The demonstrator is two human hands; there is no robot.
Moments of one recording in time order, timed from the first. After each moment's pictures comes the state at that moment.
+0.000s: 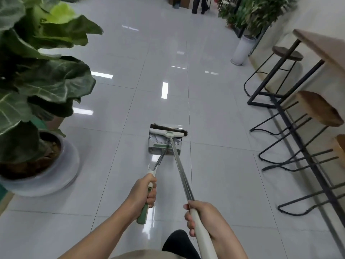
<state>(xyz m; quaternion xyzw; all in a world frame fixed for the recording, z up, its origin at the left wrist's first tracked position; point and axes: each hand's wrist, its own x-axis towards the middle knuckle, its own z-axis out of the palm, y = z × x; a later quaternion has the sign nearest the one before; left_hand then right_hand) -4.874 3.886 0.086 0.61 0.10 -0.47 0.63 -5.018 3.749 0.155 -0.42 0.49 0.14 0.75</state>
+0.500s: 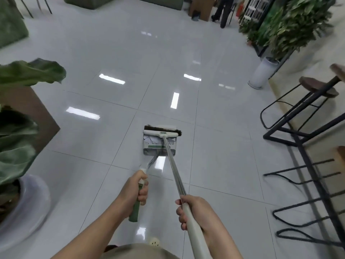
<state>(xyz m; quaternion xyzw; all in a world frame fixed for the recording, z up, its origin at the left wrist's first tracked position) -4.544 3.637 0.101 0.60 0.15 -0.41 0.67 -4.665 3.477 0.170 -0.48 0.44 0.19 0.74</state>
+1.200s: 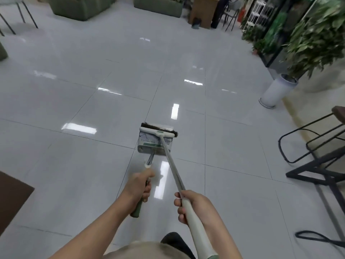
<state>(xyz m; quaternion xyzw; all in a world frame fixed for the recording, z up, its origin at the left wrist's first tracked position) -3.994 3.453 0.109 0.65 0.09 -0.39 0.64 -4.115 3.304 0.168 -0.42 0.43 0.15 0.79</state>
